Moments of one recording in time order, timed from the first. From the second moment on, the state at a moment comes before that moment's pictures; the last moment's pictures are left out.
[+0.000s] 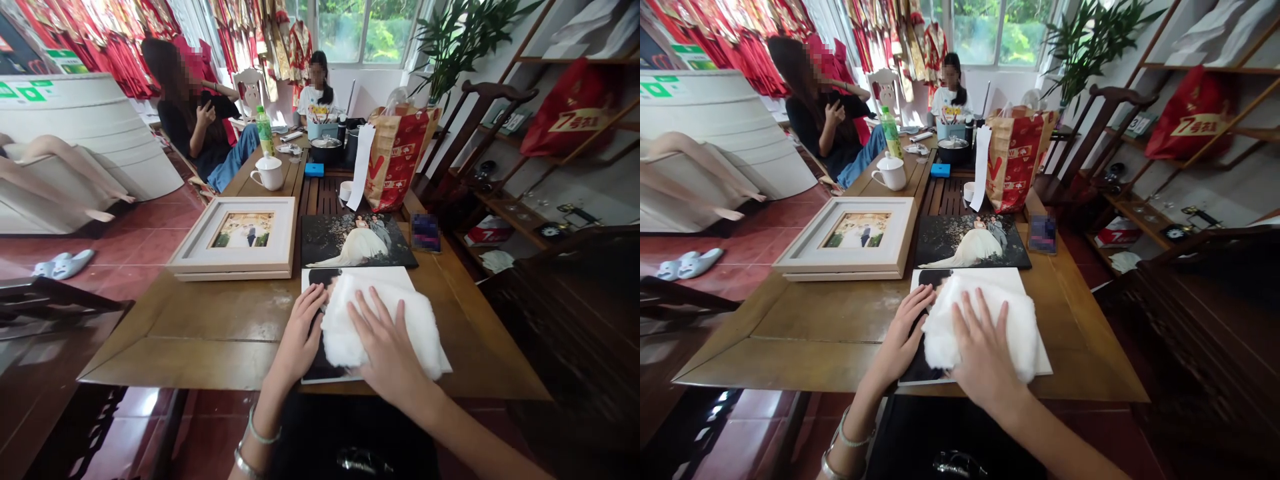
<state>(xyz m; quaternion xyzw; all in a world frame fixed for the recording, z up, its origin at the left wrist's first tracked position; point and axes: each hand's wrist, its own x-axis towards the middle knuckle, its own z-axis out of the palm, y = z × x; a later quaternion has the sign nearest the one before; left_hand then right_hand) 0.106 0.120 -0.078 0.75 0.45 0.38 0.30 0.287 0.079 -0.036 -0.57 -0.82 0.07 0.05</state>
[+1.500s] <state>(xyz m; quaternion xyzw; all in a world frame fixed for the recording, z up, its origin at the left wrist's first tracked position) 0.103 0.122 -0.076 0.76 0.46 0.37 0.28 0.377 0.082 -0.040 -0.51 -0.84 0.13 0.11</state>
